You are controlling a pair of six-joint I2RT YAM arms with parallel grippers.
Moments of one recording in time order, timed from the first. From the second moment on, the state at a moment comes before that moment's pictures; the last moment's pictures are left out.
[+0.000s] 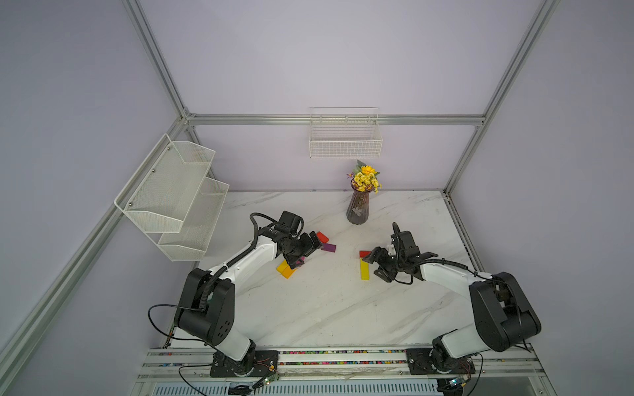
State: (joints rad) left arm -0.39 1.57 1.14 -0.61 0.34 -0.96; right arm 0.32 1.47 0.72 -0.18 -0.43 1.08
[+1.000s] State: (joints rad) left arm -0.10 1.39 0.97 -0.70 0.33 -0.86; right arm 0.69 2.26 1.85 -0.74 0.06 0.90
